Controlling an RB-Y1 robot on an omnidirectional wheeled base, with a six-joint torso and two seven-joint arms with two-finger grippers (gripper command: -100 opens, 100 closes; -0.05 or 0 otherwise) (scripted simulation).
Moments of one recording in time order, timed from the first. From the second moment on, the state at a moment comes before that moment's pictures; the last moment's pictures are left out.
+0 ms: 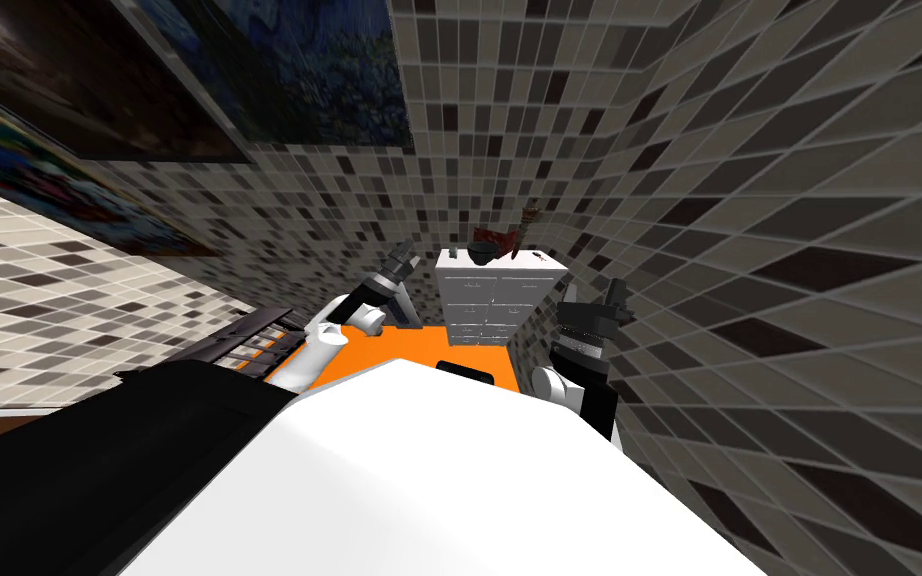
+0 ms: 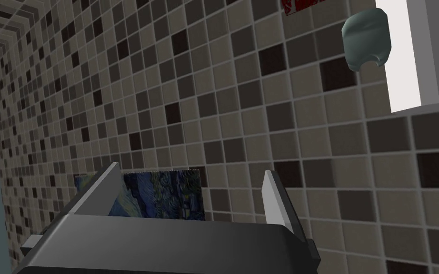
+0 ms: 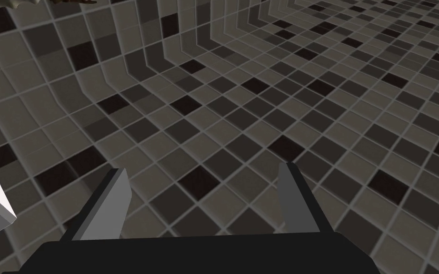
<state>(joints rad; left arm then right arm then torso) 0.27 0.71 0.13 -2.33 0.28 -0.04 0.06 0.47 0.02 0.06 -2.36 -0.09 -0.39 -0.08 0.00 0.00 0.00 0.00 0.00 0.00</state>
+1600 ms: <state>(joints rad) 0.21 1.17 0.20 -2.35 0.43 0.30 0.14 0.47 0.02 0.06 -2.36 -0.09 -0.39 -0.08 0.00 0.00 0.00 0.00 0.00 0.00</state>
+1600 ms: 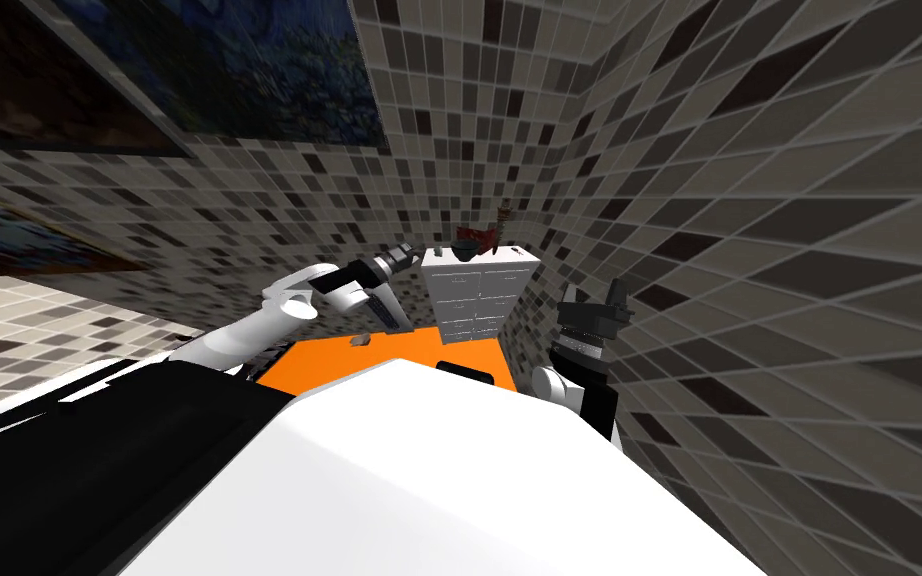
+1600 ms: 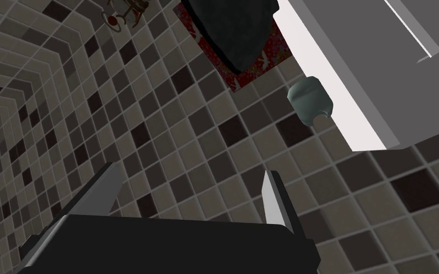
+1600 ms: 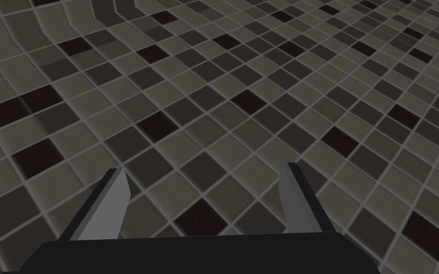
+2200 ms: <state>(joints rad) 0.22 1.34 0.22 -2.34 0.48 0.43 0.18 0.47 0.02 0.06 -2.36 -0.09 -0.39 -0.08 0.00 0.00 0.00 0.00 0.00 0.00</state>
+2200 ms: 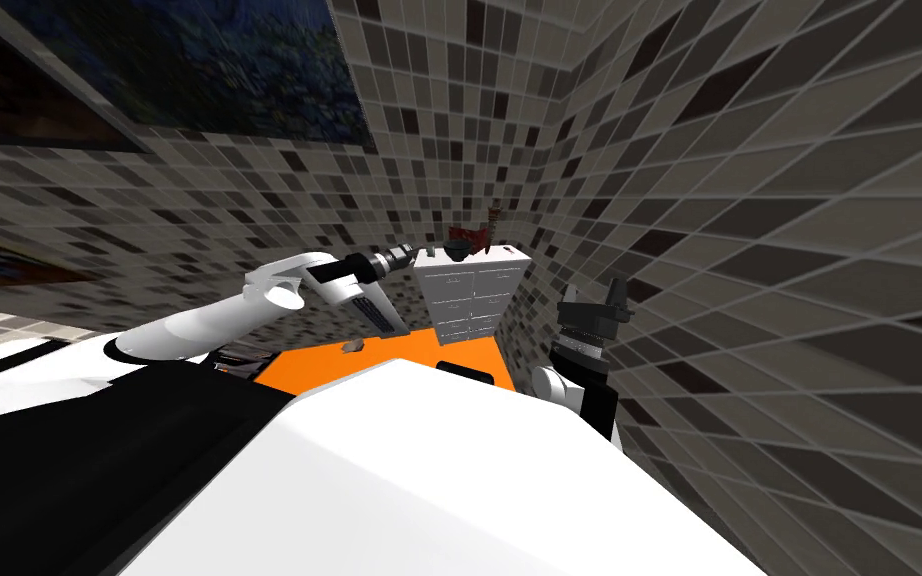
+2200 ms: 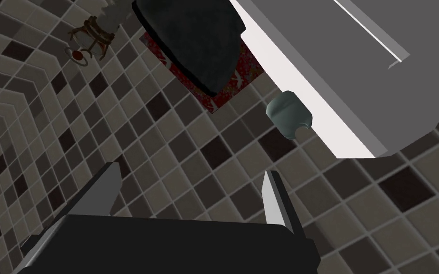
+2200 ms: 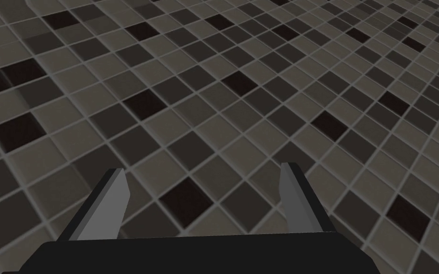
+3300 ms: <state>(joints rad) 0.27 1.65 0.26 -2.30 0.60 0.67 0.26 0.47 0.02 0.06 -2.36 -0.09 -0.39 -0.08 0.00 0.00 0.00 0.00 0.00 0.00</state>
